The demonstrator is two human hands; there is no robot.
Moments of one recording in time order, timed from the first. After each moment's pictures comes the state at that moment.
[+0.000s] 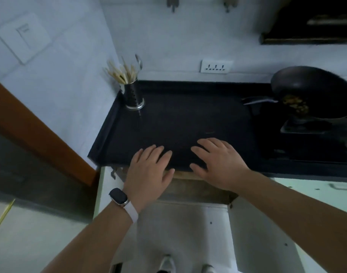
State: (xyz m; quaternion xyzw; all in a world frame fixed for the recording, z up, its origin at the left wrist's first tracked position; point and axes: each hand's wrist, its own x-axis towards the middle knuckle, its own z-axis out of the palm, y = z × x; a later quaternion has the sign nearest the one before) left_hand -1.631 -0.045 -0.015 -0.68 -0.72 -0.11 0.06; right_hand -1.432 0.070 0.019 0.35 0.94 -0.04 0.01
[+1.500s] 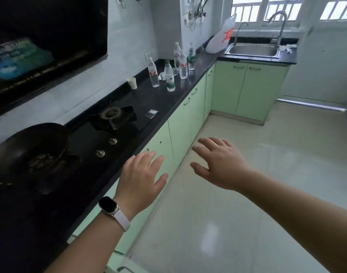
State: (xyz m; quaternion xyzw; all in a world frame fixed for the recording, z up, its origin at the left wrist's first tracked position) left_hand -0.989 0.063 0.040 -0.95 -0.24 -0.18 0.05; right_hand -0.781 -0.081 0.063 0.80 0.60 0.04 -0.07
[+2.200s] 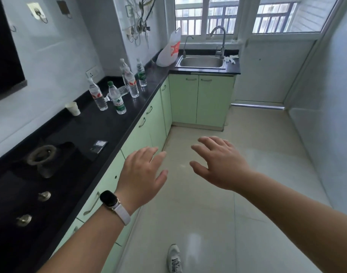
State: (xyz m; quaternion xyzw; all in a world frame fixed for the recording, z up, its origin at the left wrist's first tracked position) left_hand -0.748 0.115 0.040 -0.97 -0.11 -0.21 0.03; right_hand -0.594 -0.079 0.067 0.87 0.49 0.07 -0.08
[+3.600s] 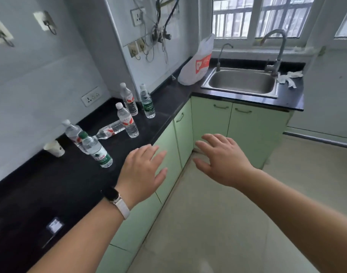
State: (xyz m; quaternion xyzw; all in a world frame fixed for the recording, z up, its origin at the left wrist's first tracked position) left_hand -0.275 0.348 0.051 -0.96 -0.20 -0.15 0.09; right_hand -0.074 0.187 0.072 0.81 0.57 0.02 -0.10
